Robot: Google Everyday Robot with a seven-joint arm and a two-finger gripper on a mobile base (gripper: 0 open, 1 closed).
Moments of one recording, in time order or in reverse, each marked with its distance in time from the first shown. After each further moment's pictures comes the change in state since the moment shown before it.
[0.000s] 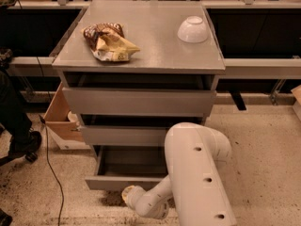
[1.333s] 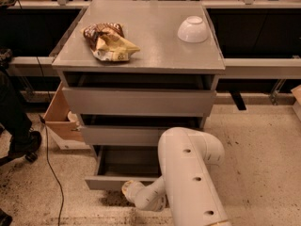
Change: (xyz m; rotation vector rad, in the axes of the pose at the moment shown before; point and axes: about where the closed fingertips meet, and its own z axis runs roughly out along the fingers) arm 0.002 -0.024 0.042 0.022 -0.012 -0.044
